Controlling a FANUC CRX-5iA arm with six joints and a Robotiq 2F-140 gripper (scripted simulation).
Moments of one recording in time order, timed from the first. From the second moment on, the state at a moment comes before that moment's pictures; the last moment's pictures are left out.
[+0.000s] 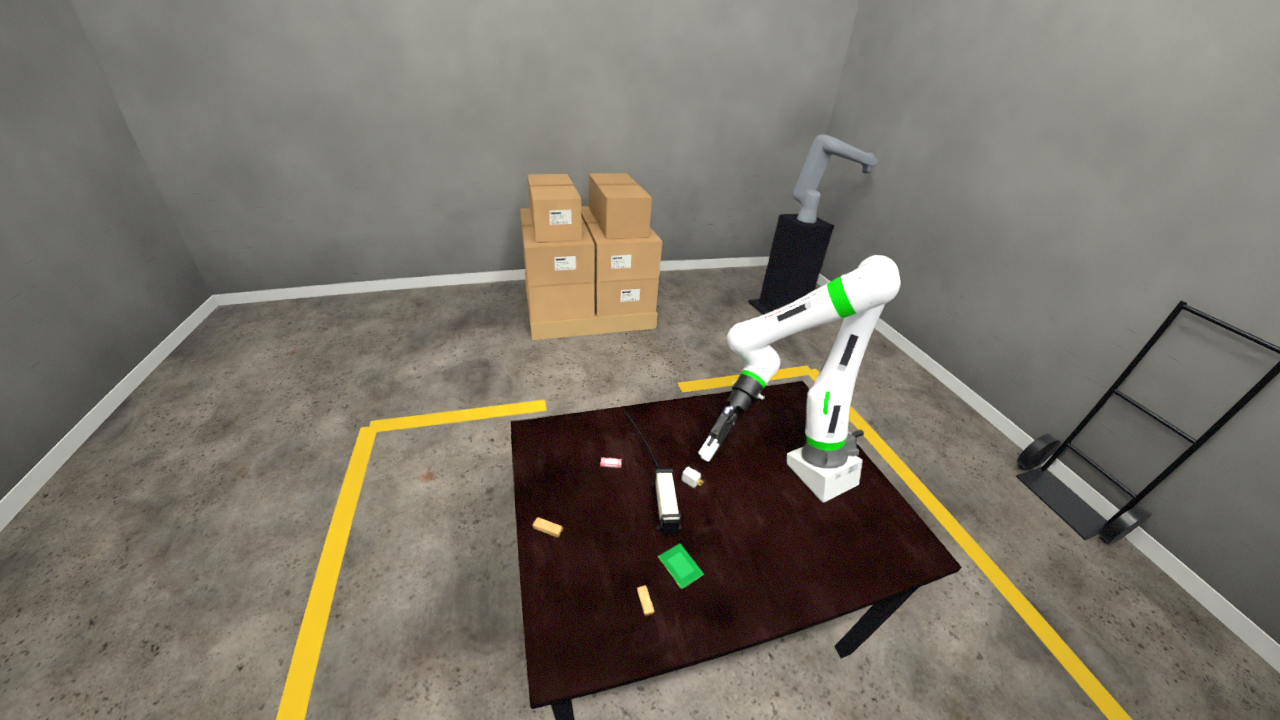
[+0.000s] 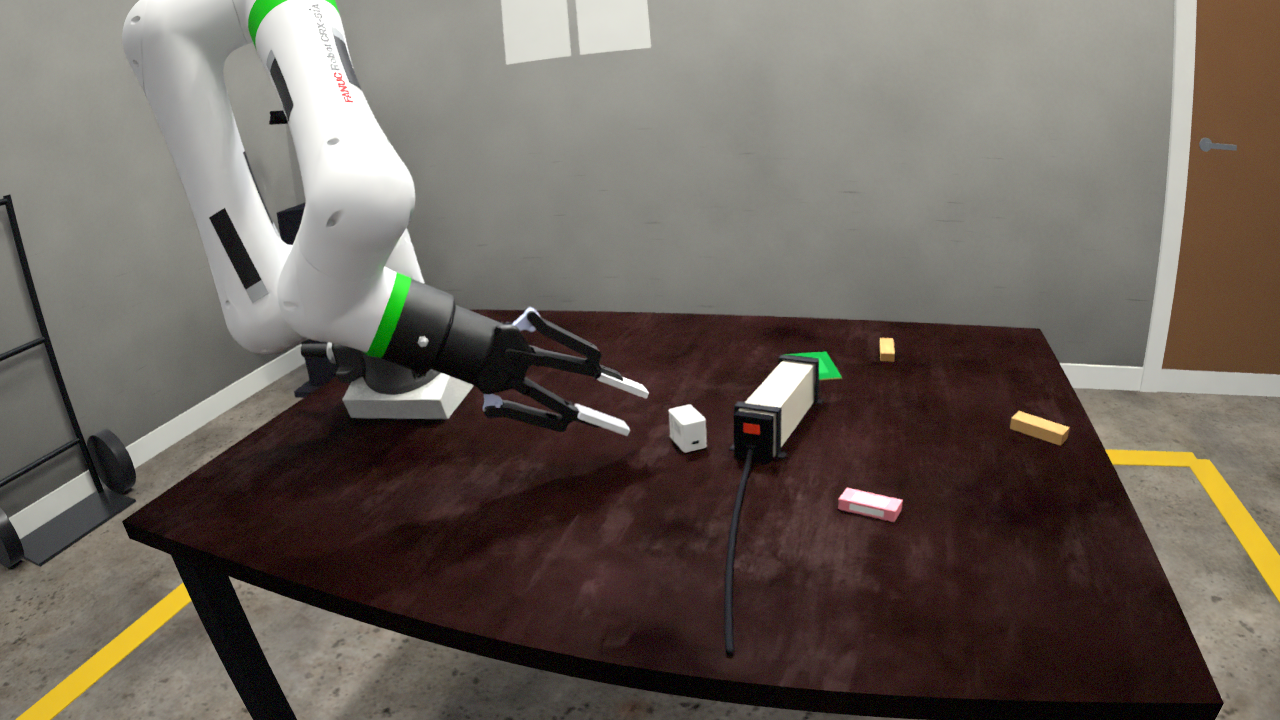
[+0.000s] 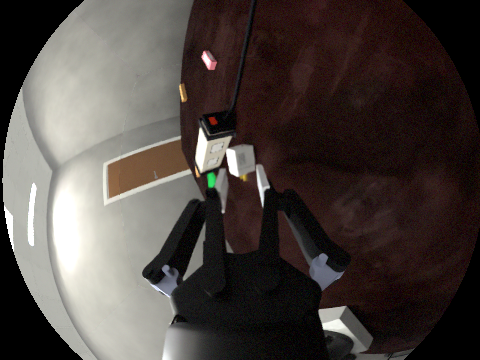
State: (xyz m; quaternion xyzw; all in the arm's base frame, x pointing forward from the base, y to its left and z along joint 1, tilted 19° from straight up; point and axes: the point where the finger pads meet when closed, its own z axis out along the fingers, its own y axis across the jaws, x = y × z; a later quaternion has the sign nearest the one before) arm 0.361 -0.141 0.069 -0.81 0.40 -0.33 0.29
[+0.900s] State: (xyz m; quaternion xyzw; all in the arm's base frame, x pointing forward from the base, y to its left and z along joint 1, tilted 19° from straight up) arm 0.361 -0.139 0.076 -0.83 0.42 -0.29 0.22
